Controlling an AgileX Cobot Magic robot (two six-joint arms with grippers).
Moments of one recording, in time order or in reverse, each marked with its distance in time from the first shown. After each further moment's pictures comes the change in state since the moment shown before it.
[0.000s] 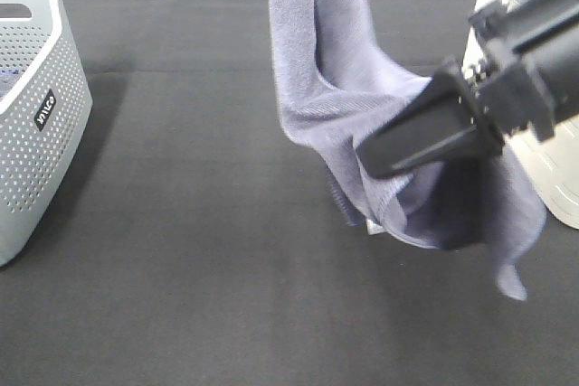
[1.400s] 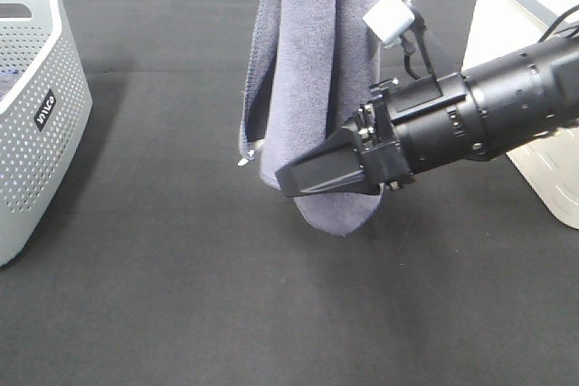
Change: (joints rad) left arm 0.000 -0.049 0.000 -0.442 -0.151 0.495; right arm 0.000 0.370 0.103 0.444 -0.112 -0.658
